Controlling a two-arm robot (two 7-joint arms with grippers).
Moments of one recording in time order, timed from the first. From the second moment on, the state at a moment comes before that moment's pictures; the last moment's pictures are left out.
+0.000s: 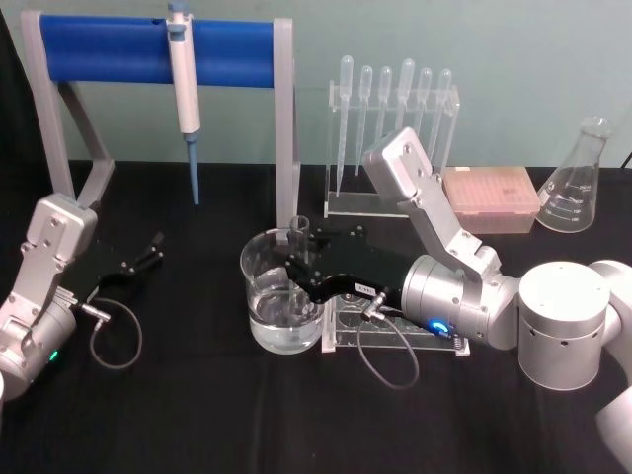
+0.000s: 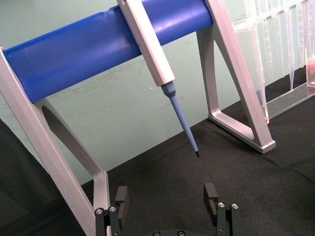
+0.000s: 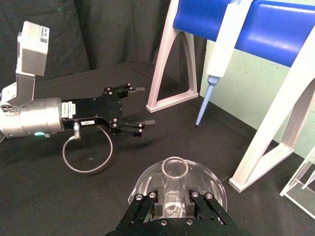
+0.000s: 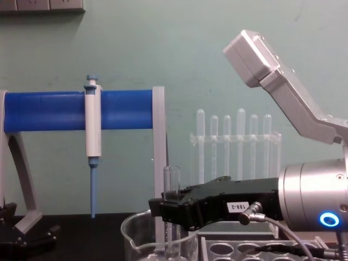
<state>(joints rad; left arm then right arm) -0.20 0.60 0.45 -1.41 -0.25 -0.12 0.03 0.38 0.39 -0.58 -1.63 0.34 0.35 0.42</state>
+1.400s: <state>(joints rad) -0.20 0.60 0.45 -1.41 -0.25 -0.12 0.03 0.42 0.37 -0.56 -1.70 0.33 0.38 0.40</state>
